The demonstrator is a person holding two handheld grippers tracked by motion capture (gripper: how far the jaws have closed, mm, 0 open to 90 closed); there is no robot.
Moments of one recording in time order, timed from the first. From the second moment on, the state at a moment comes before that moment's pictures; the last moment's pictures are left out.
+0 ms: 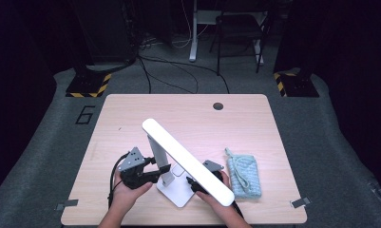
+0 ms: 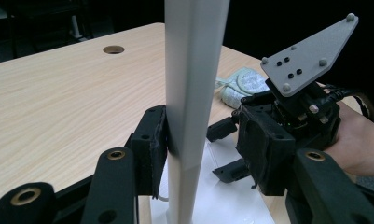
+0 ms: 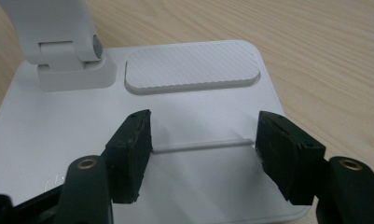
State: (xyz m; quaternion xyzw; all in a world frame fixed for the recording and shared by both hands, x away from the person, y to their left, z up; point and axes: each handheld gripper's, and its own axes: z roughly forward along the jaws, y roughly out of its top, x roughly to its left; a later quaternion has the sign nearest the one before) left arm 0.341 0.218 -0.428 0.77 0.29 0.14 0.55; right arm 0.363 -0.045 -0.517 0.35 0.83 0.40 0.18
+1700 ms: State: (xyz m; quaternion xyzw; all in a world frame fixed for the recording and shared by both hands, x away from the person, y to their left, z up) left arm 0.350 0.203 -0.431 0.78 0.26 0.13 0.55; right arm 0.317 -0.028 -0.519 0.27 0.87 0.39 0.16
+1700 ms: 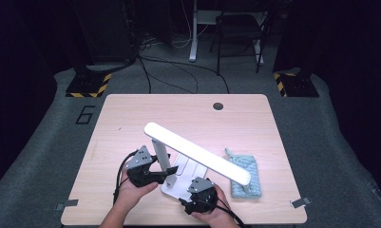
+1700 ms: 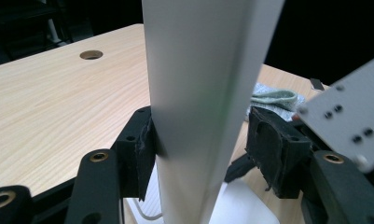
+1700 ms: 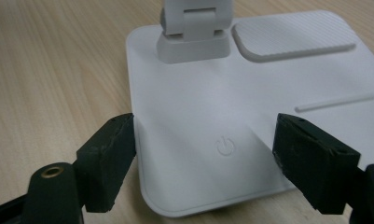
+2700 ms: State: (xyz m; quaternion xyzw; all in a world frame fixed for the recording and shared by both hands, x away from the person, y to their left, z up) left arm 0.340 0.211 -0.431 0.79 0.25 0.13 0.55; right arm 0.343 -0.054 -0.520 0.33 0.84 0.39 0.17
